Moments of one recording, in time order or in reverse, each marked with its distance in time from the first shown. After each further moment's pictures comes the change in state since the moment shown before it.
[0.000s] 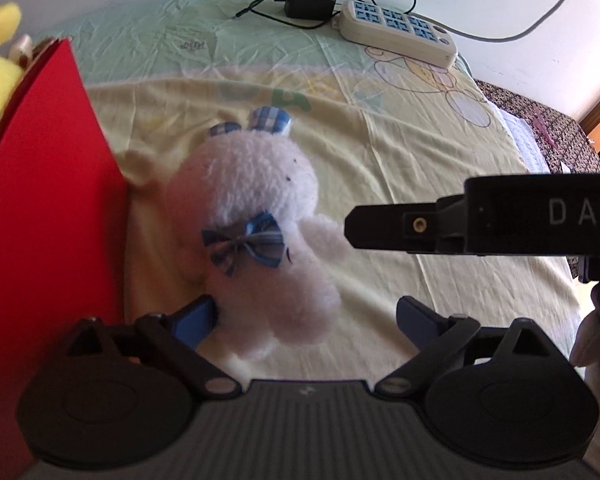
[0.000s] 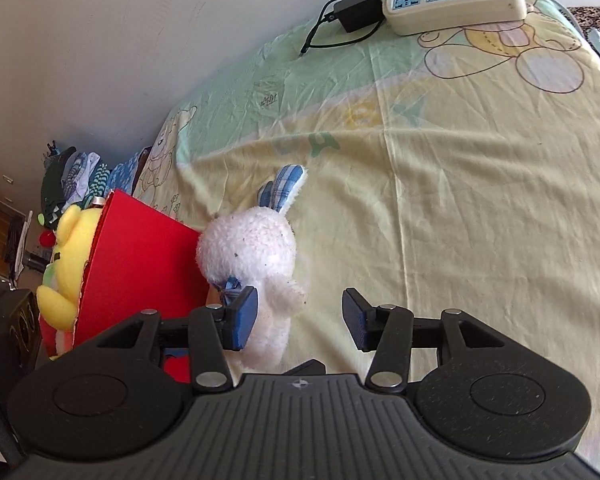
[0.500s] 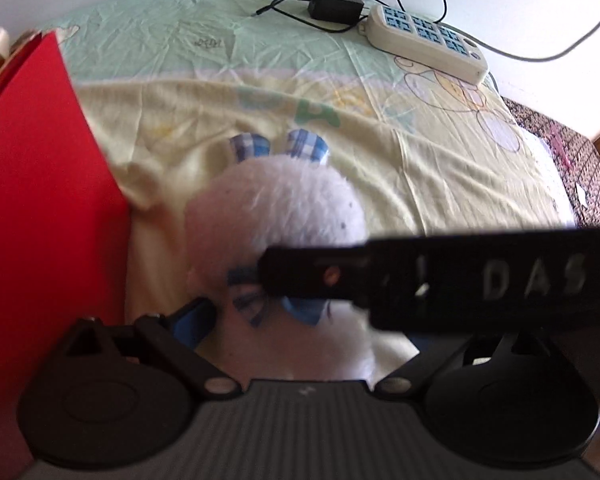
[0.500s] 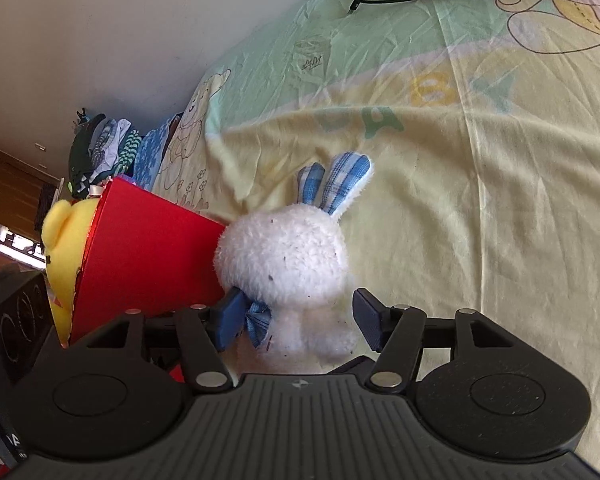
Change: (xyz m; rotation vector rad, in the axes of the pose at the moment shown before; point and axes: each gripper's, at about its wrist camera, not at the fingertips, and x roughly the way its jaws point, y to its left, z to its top) left arm 0.023 0.013 0.021 -0.040 0.001 0.014; right arm 0.056 0.002 0.020 -0.050 0.122 0.137
